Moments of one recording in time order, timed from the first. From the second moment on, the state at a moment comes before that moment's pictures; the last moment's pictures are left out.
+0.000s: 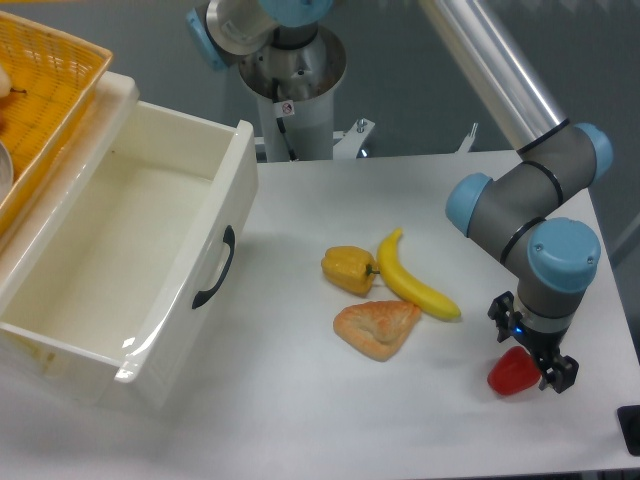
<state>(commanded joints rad) 2.69 -2.32 -1.25 -0.97 1.57 1.69</state>
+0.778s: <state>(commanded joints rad) 2.69 -2.34 -1.30 -0.89 1.58 1.69</state>
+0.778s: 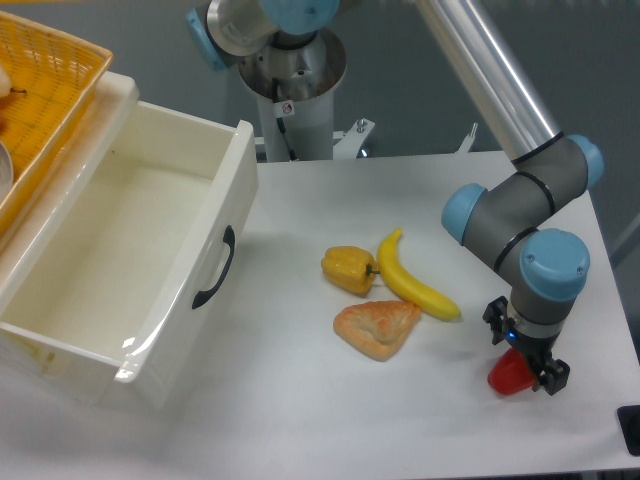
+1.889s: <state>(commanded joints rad) 2.68 -2.30 -1.31 -0.89 1.59 1.67</state>
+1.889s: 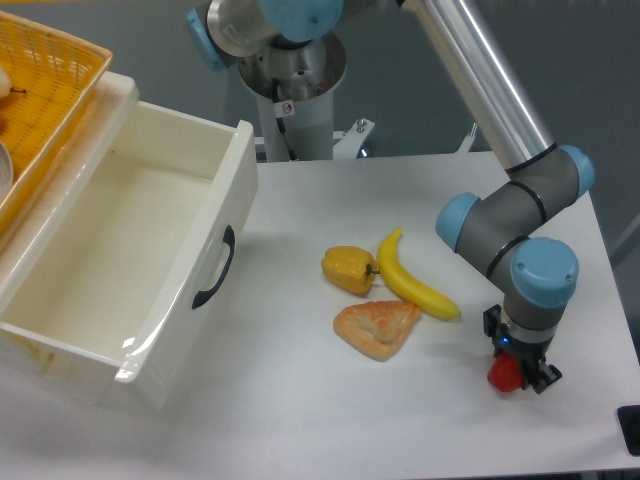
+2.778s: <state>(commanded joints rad) 2.65 -1.97 -1.33 -1.44 1.59 1.61</state>
